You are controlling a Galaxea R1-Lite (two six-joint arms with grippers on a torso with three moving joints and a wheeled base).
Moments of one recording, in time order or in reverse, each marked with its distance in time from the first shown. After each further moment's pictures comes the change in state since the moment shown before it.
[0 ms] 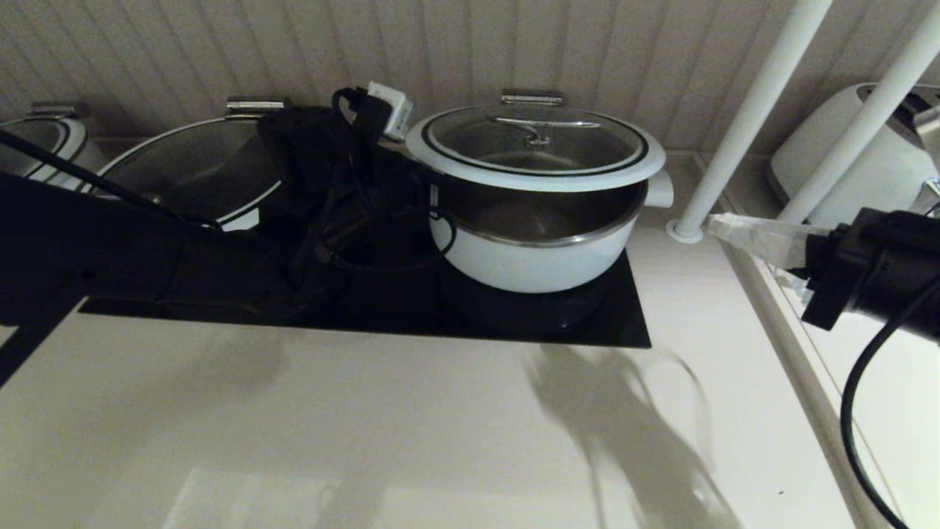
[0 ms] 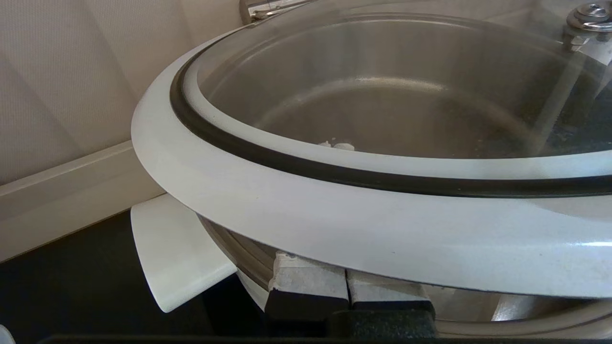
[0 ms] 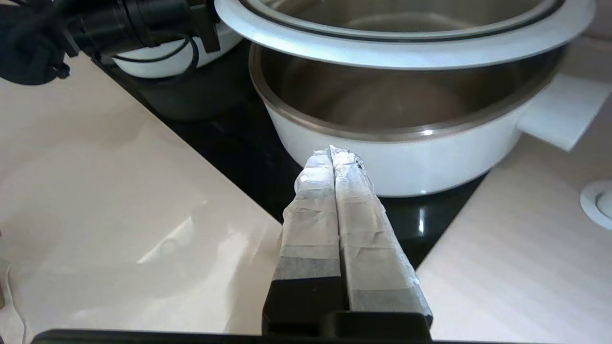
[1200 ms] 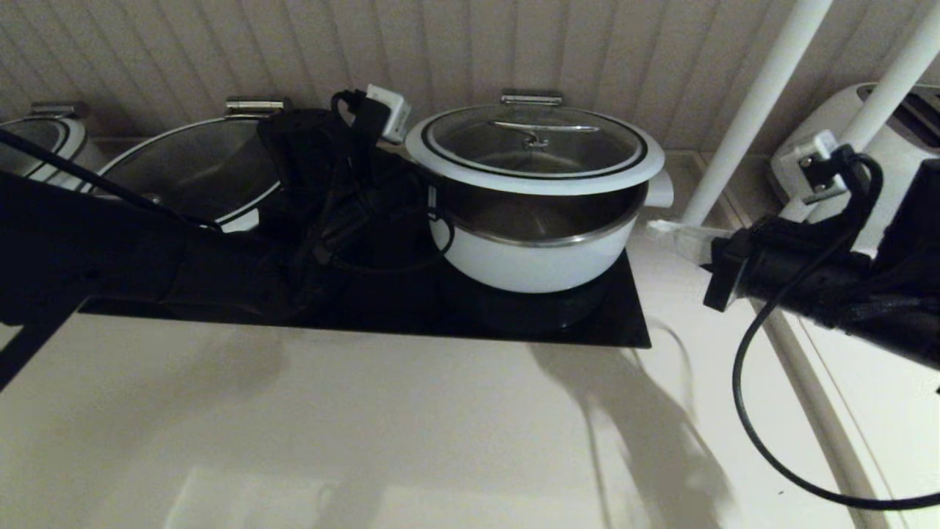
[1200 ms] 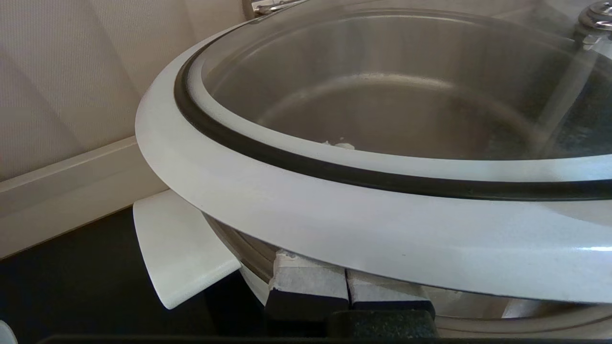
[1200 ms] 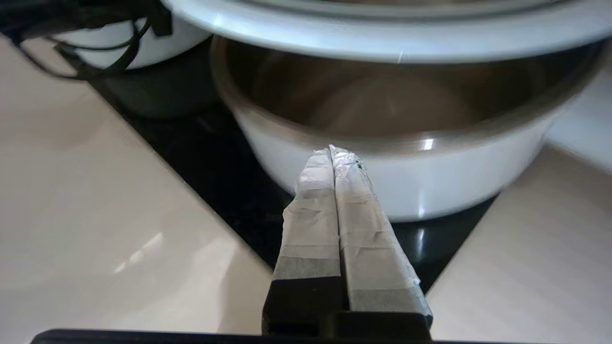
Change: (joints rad) left arm 0.011 0.005 0.003 -0.005 -0.001 -0.003; right arm -0.003 0.261 -0.031 -0.227 0.002 -0.023
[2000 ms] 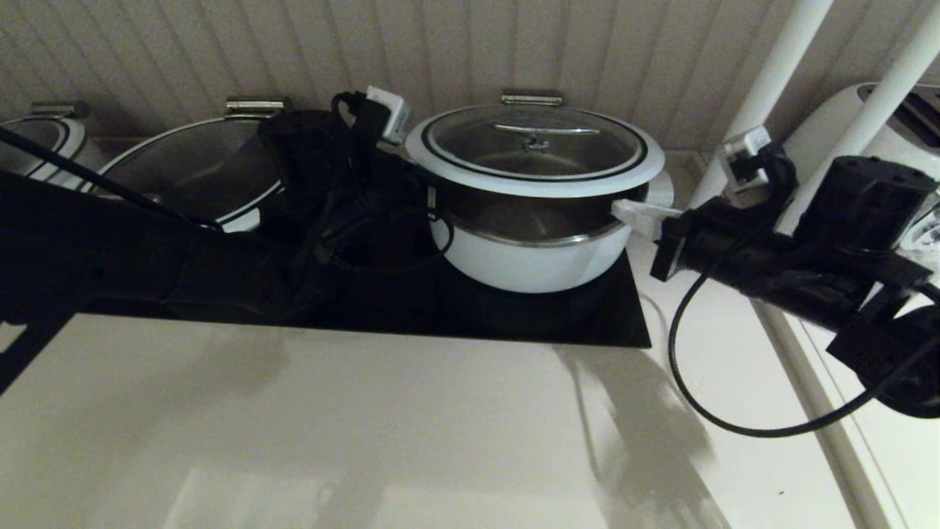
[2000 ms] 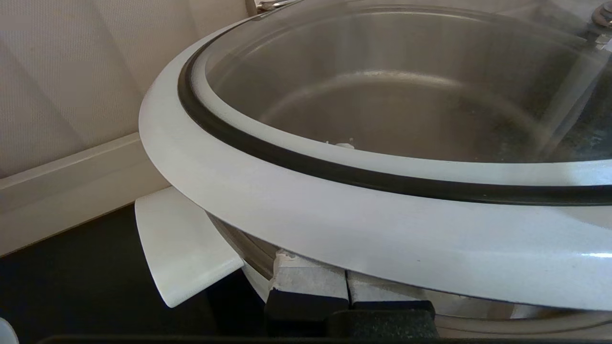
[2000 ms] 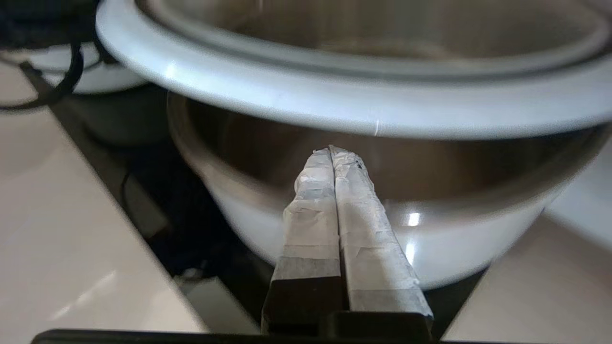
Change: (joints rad) left arm 0.001 0.005 -0.004 0.003 0.001 0.000; right arm 0.001 0.201 -0.115 -0.187 -0.006 -0.030
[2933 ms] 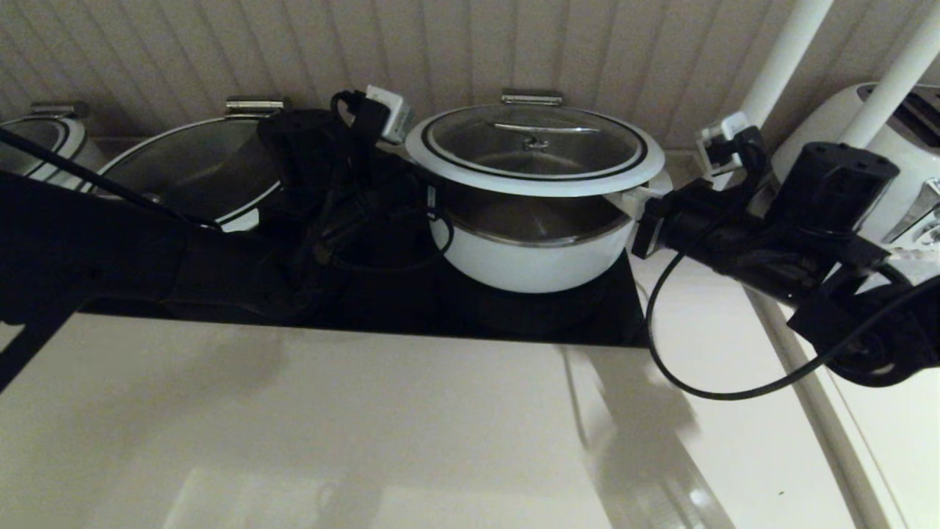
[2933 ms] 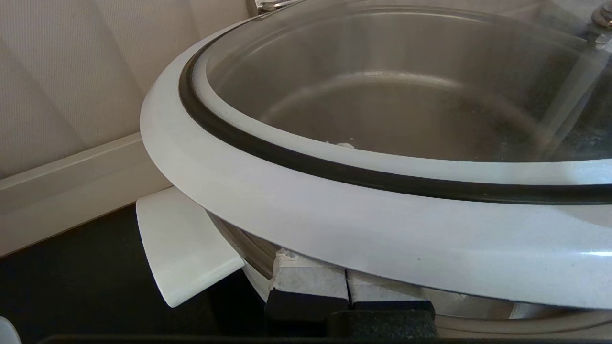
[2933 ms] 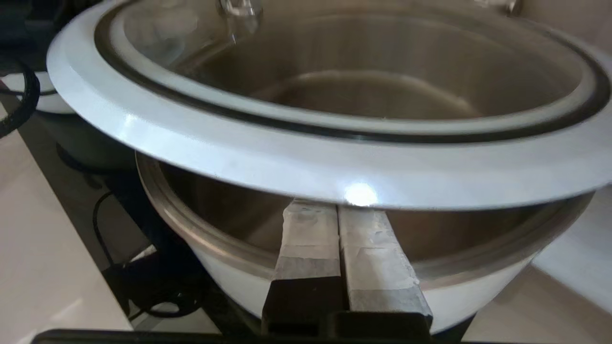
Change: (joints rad) left arm 0.000 -0.003 0.001 0.001 0.001 0.000; right arm 0.002 0.082 -0.111 -0.028 -0.016 -0.015
